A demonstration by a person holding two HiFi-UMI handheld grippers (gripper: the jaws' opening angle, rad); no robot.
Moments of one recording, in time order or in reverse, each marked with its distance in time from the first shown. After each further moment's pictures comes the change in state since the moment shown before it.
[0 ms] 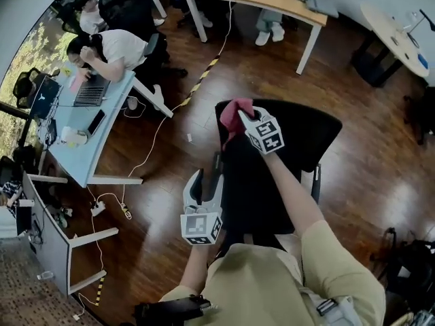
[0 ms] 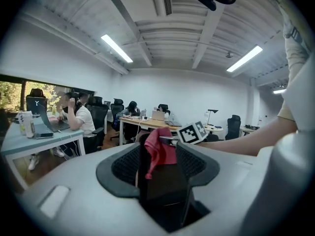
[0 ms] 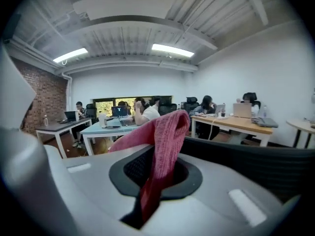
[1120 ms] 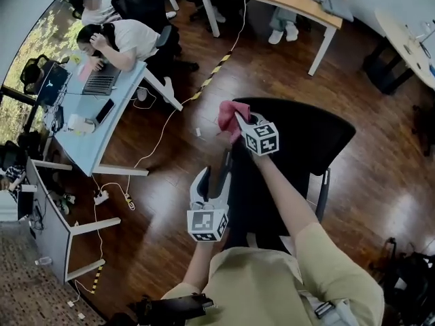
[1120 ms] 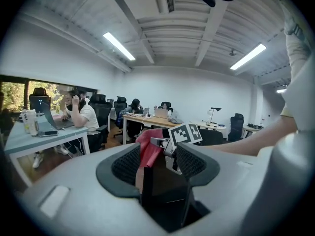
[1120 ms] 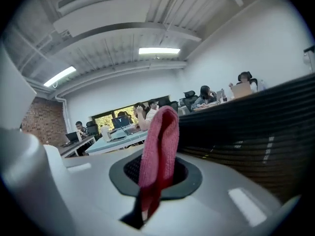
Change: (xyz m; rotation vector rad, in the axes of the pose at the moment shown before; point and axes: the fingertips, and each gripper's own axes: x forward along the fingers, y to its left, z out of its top) left arm -0.003 0.004 -0.010 -0.013 0.039 0.023; right arm 0.032 0.046 -0.016 0.235 -0.036 0.045
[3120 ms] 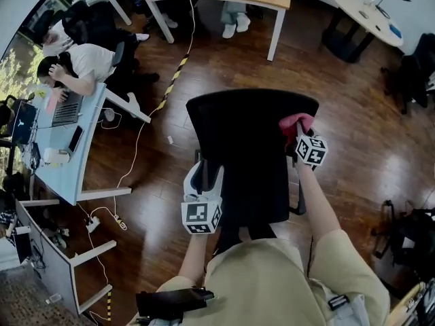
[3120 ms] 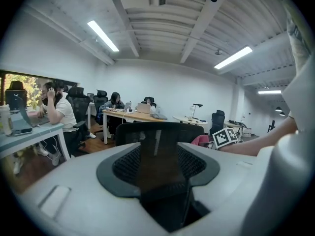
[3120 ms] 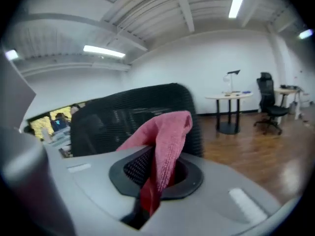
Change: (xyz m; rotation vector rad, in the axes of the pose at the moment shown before) left arm 0.036 -0.070 -0.017 0.041 0.054 -0.197; right arm -0.316 -0.230 -0.078 0.185 -0.020 -0.668
